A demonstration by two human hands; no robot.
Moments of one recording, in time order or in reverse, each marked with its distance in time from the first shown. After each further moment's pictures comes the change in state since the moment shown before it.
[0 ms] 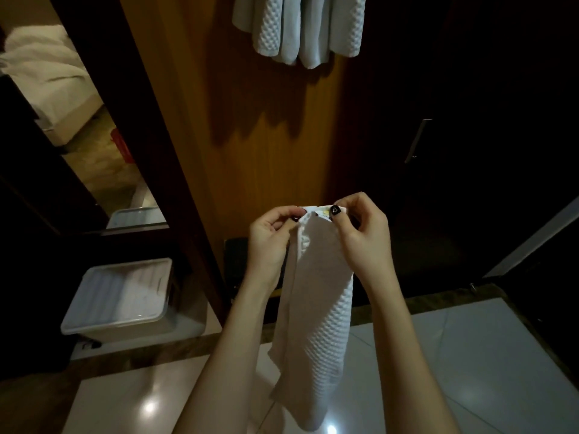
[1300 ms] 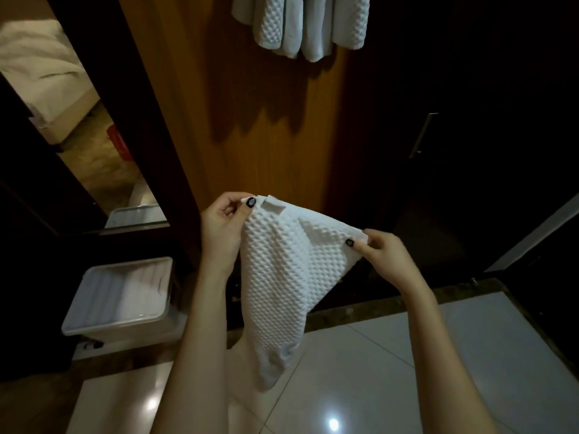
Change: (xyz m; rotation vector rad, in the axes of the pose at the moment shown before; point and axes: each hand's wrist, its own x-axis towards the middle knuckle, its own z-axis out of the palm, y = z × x) left_hand 0.031 0.011 -0.074 0.155 0.127 0.200; right_hand 0.008 0.094 -0.031 -0.268 -0.330 0.306
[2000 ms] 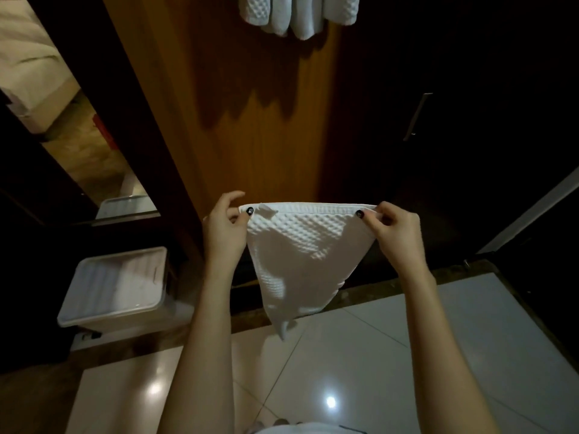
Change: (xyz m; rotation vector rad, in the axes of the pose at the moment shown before) left_hand -0.012 -0.033 0.006 0.536 0.052 -0.105; right_hand -0.006 0.002 -0.008 -0.064 0.343 -0.122
